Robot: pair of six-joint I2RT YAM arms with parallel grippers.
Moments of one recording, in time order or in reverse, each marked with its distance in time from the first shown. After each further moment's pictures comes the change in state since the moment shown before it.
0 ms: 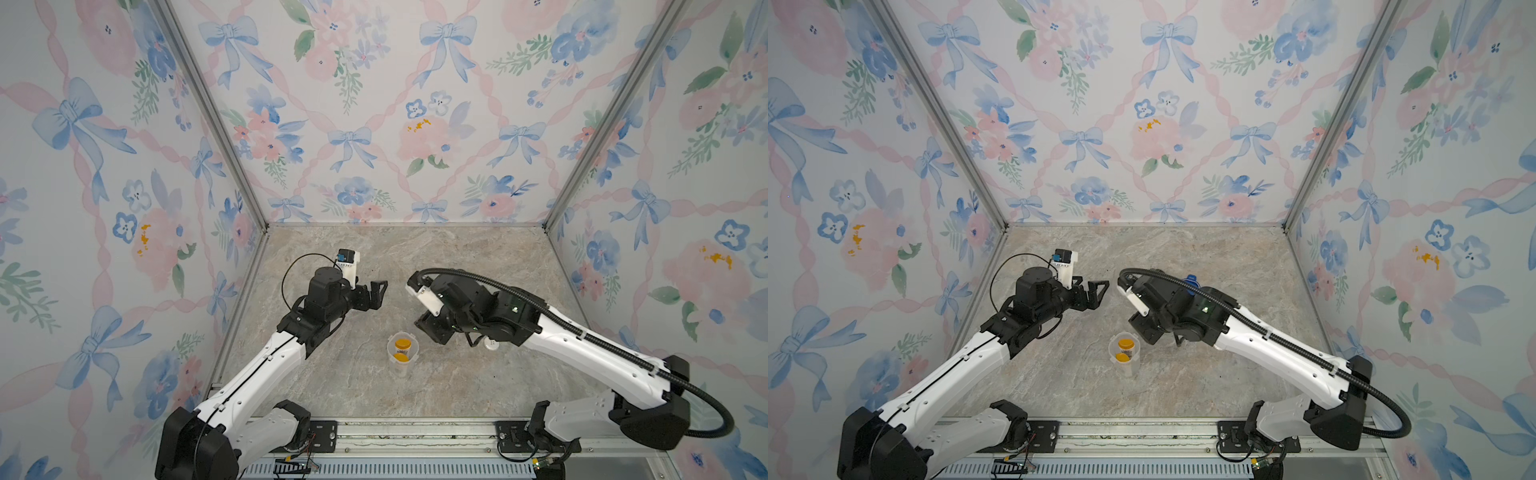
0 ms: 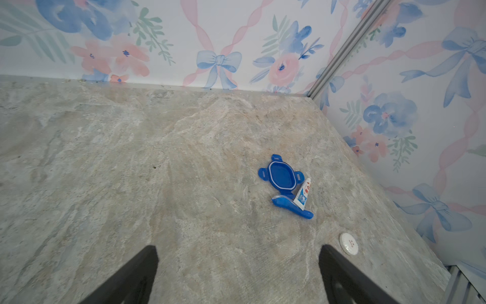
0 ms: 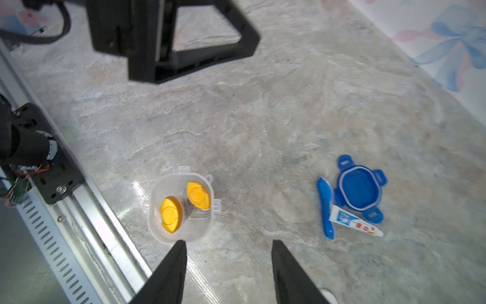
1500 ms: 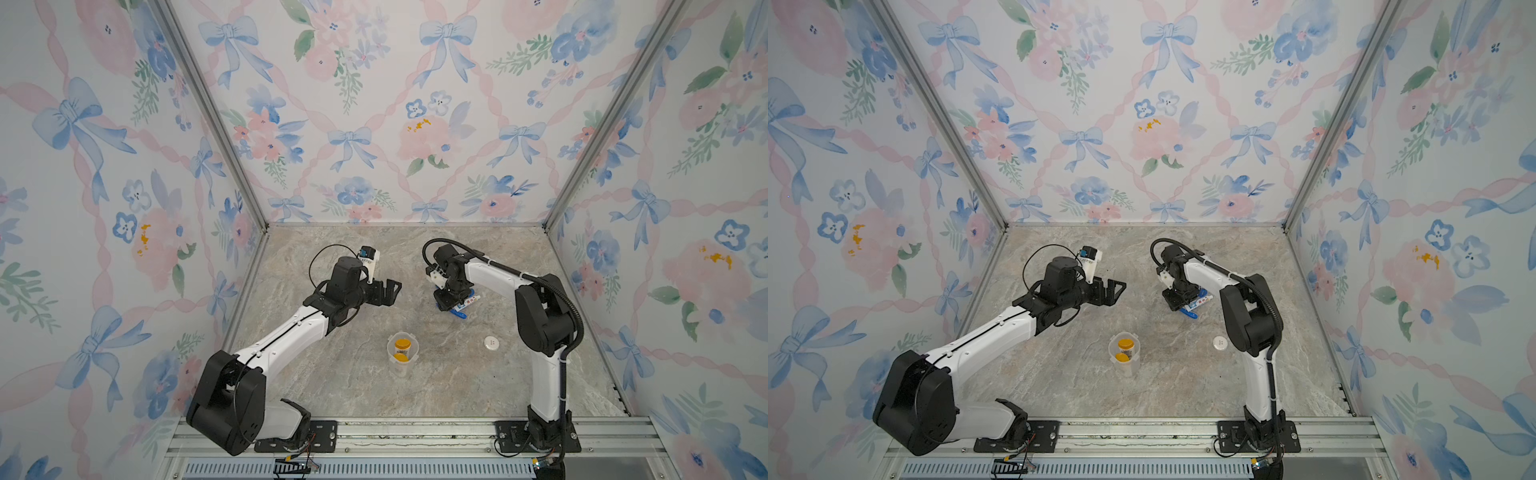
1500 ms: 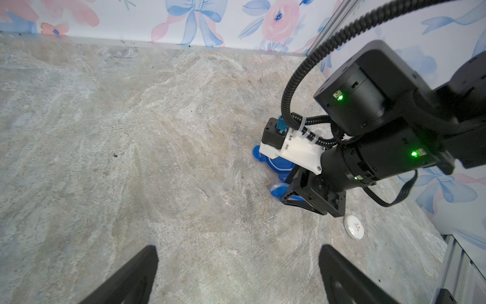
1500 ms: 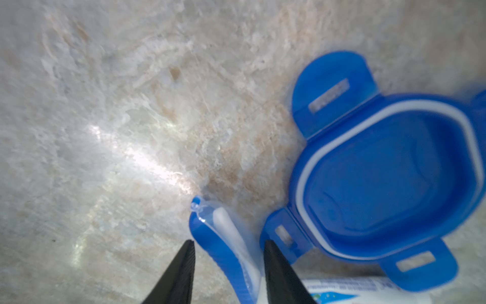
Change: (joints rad) left arm 0.005 0.240 0.062 0.049 0.075 0.016; right arm -0.463 0.765 0.117 0.051 -0.154 -0.227
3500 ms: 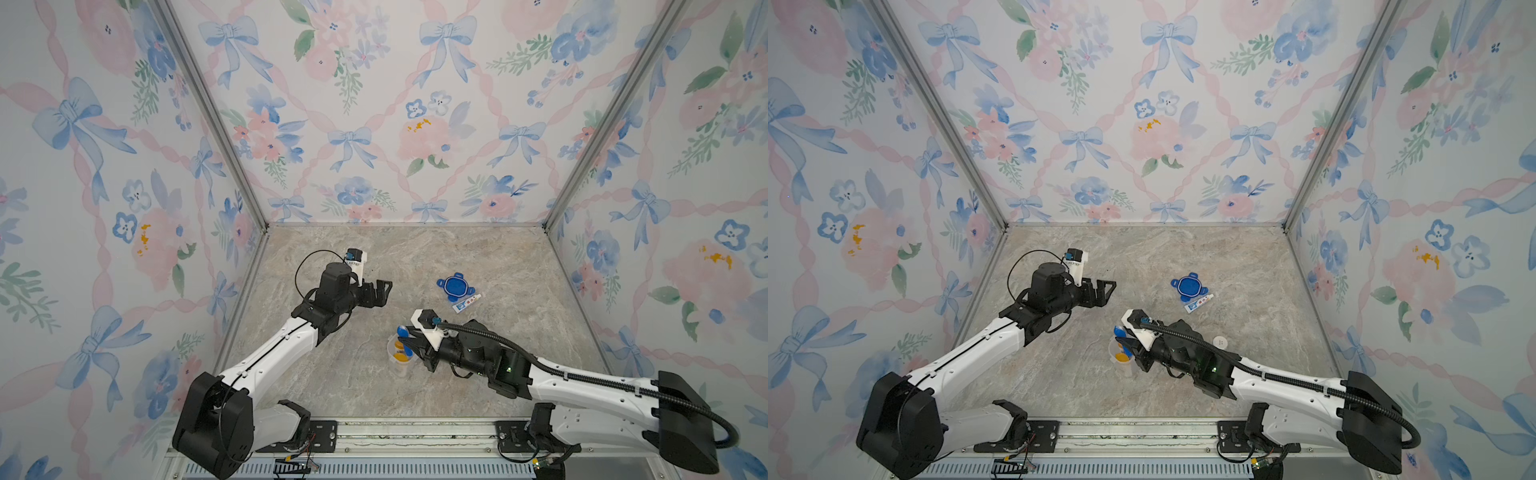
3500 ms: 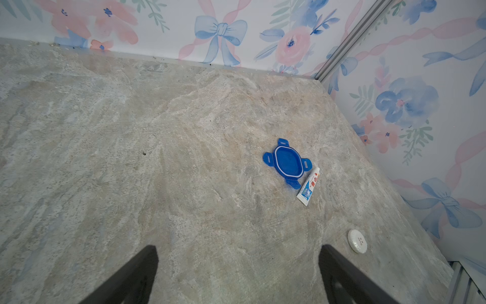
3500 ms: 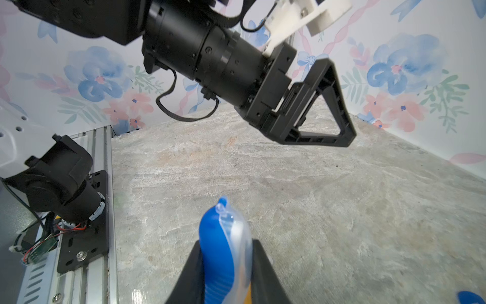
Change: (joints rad) left arm 0.031 -0.120 -0.084 0.022 -0.047 -0.046; right arm 0.616 -0.956 -0.967 1.196 0.034 0.176
